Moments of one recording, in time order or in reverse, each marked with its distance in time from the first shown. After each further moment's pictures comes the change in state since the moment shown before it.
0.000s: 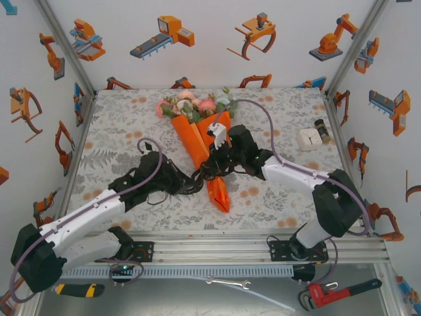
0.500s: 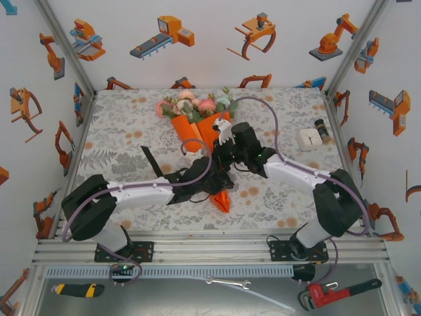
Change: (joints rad) left arm -0.255 0.561 0.194 0.388 -0.197 -0.100; right arm -0.033 -0.005 0.002 -0.002 0.006 0.074
